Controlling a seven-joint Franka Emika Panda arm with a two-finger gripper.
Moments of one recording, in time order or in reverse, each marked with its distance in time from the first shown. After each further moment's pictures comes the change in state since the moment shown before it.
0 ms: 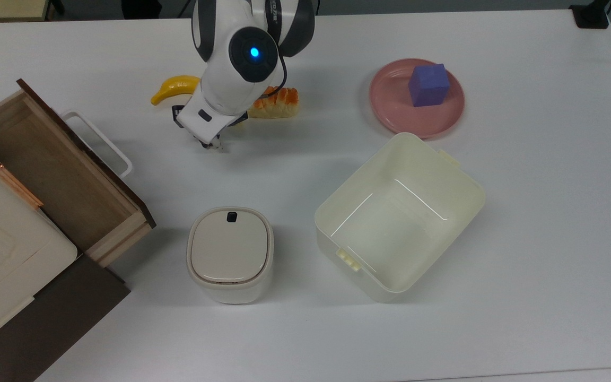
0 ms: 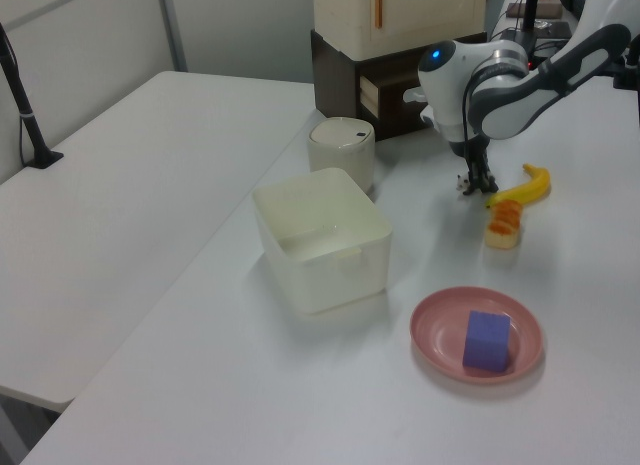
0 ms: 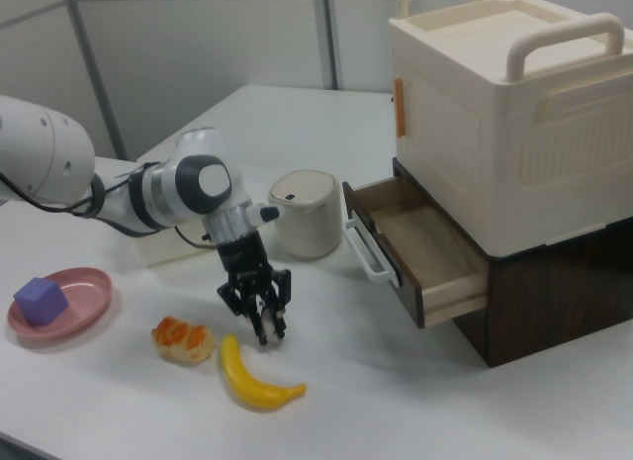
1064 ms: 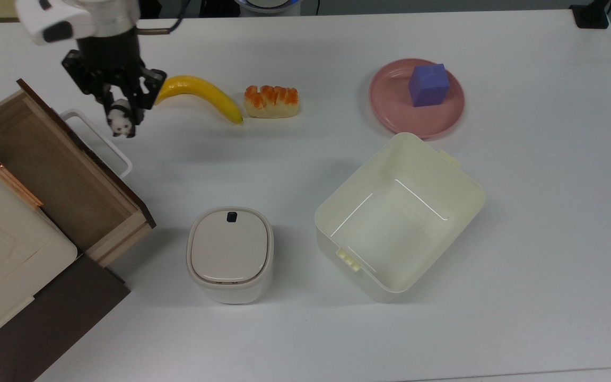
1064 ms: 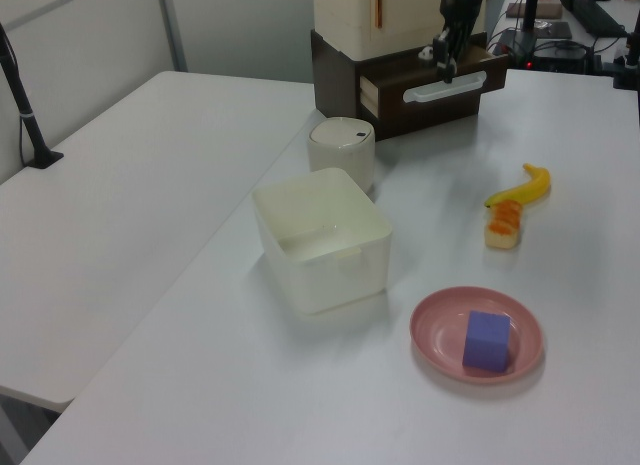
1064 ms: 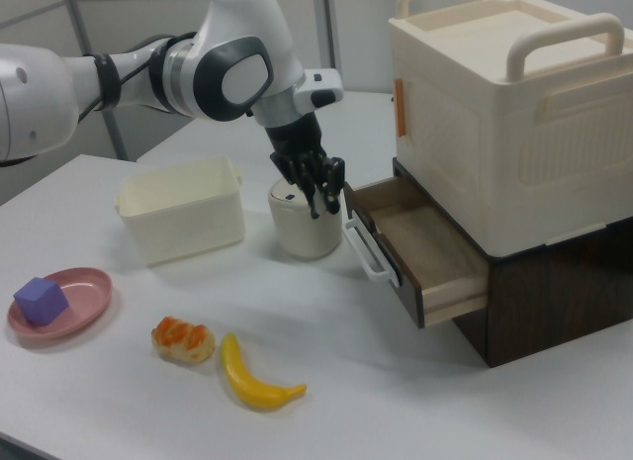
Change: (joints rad) arm -0.158 -0.106 -0.054 0.327 0.357 0.042 0.017
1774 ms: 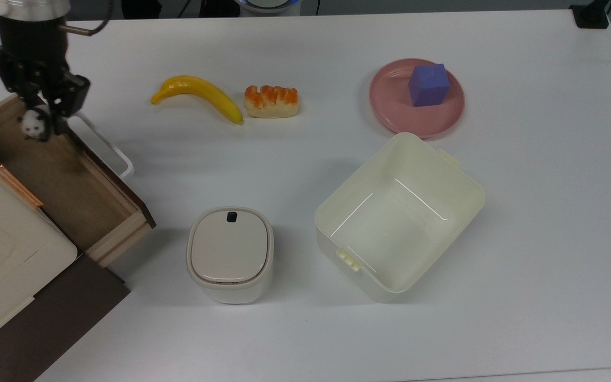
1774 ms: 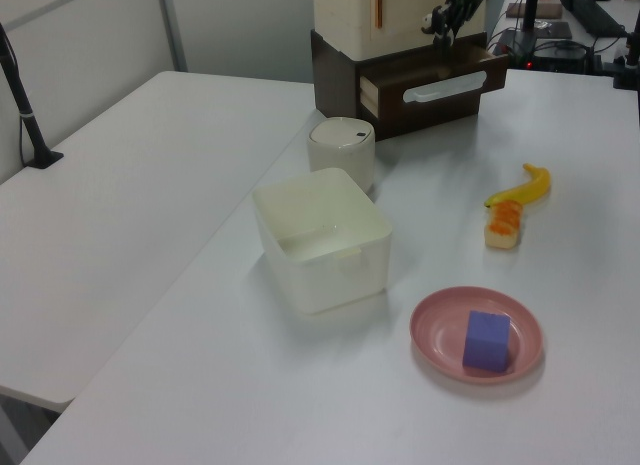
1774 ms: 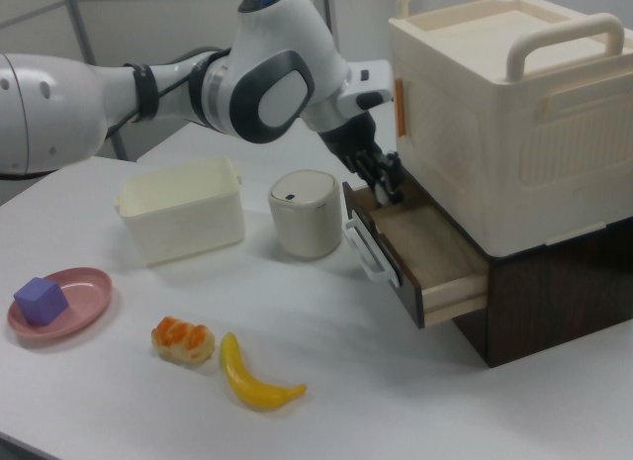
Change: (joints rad) arm -0.046 0.032 -0.090 0.006 0.028 0.246 0.073
